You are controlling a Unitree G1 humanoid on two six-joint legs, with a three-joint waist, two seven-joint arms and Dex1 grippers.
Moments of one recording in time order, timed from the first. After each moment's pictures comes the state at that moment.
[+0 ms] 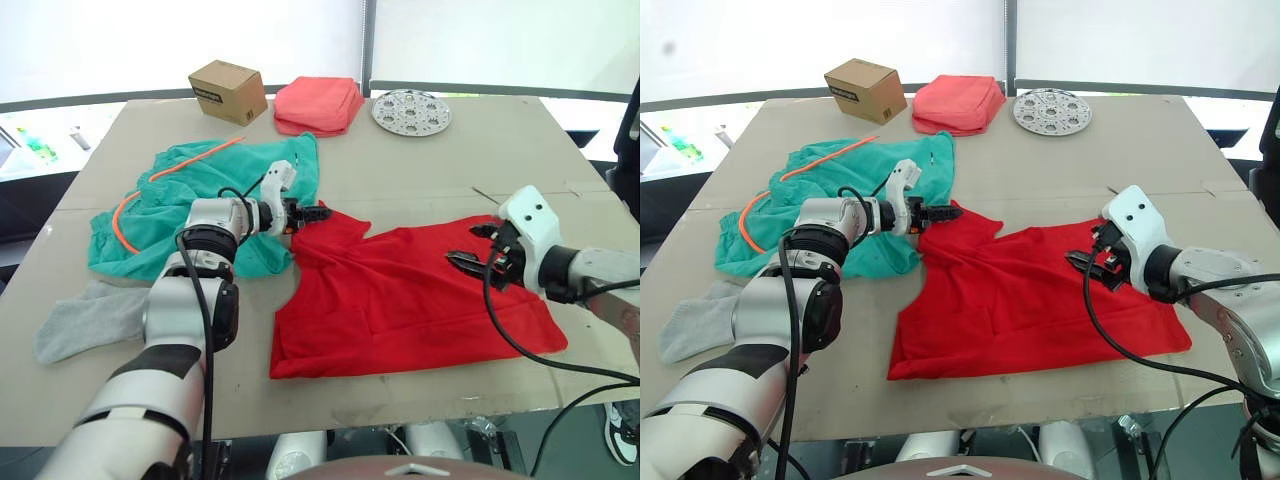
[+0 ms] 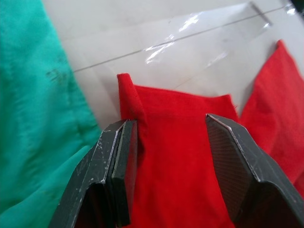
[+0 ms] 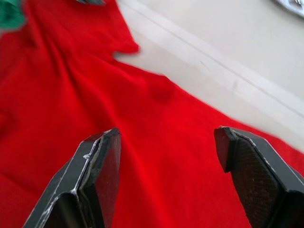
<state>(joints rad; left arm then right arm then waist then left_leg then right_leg) -1.11 0.40 0.07 1.13 -0.16 0.63 -0.96 -0.33 -0.76 -0.14 -0.71 0.55 1.21 0.55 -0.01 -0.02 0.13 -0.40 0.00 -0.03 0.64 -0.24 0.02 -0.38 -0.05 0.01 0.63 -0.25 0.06</state>
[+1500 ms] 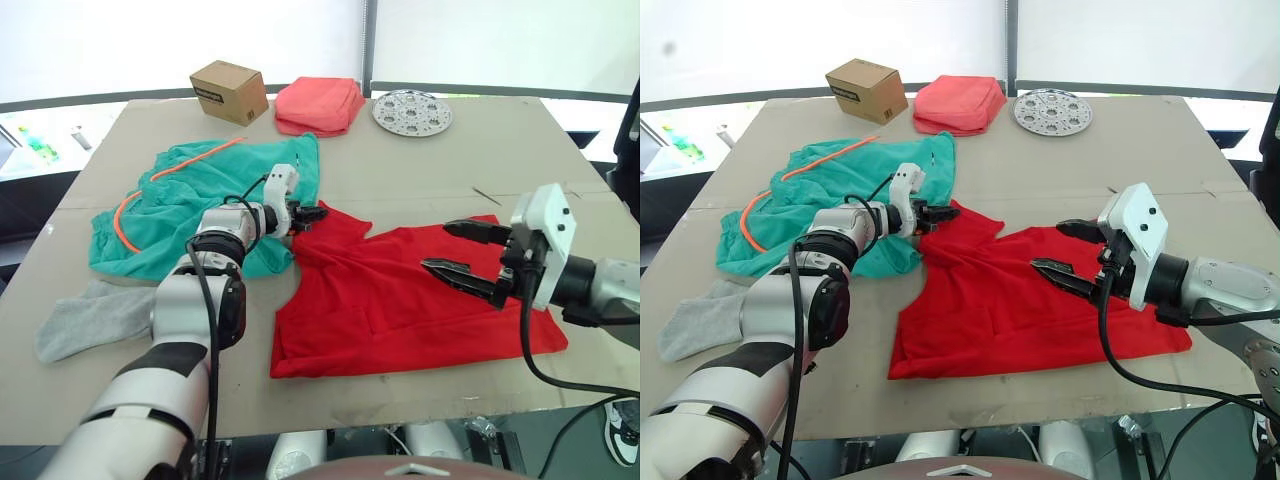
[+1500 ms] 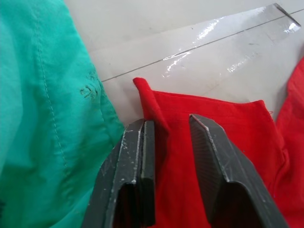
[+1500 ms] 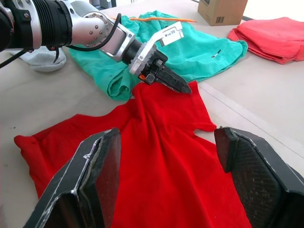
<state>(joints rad) -1.13 0.37 0.10 1.27 -0.09 0.38 -0.89 -0.25 -0.81 -0.27 -0.82 0.98 1.01 0.50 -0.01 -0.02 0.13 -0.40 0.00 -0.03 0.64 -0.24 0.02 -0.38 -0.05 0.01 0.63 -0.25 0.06</state>
